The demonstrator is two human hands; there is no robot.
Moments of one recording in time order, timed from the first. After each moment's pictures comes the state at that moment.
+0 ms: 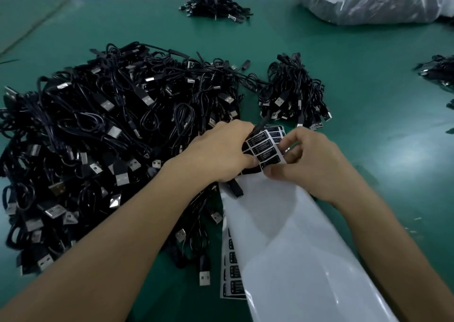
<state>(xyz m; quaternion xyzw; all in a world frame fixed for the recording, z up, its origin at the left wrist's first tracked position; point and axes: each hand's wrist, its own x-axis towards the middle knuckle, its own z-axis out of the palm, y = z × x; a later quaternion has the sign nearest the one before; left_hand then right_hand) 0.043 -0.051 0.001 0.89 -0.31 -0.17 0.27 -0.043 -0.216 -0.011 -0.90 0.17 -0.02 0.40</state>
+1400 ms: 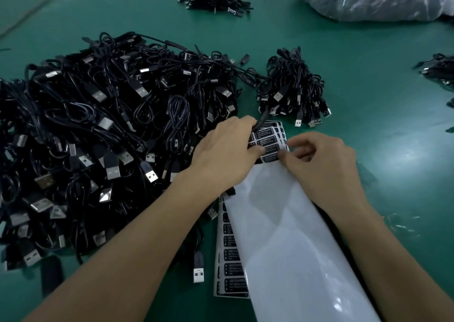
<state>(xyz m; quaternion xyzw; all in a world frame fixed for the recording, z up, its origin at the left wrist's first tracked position) 0.028 -0.067 -0.016 0.92 -0.27 -0.05 0.28 -0.052 -0.218 -0.033 -0.90 0.17 -0.19 0.36</state>
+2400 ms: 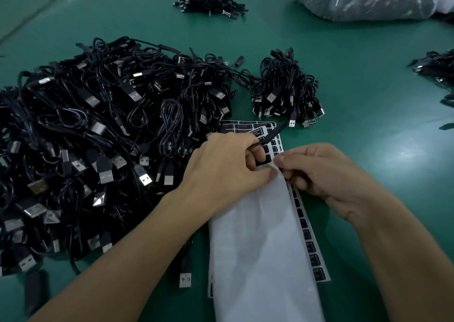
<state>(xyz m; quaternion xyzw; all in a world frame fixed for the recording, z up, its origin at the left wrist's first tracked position) 0.004 -0.058 -0.021 0.88 -0.28 -0.02 0.38 -0.058 -0.226 -0.012 -0.77 0.19 0.07 0.61</state>
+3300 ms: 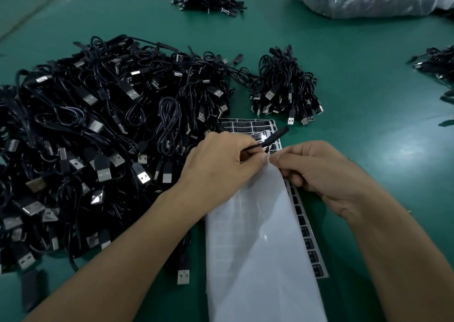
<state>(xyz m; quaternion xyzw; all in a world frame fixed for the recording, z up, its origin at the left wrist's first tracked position) 0.007 -0.054 -0.026 0.87 -0.30 -0.02 0.39 -0.058 -0.225 -0.015 -0.77 0.21 0.06 0.61</state>
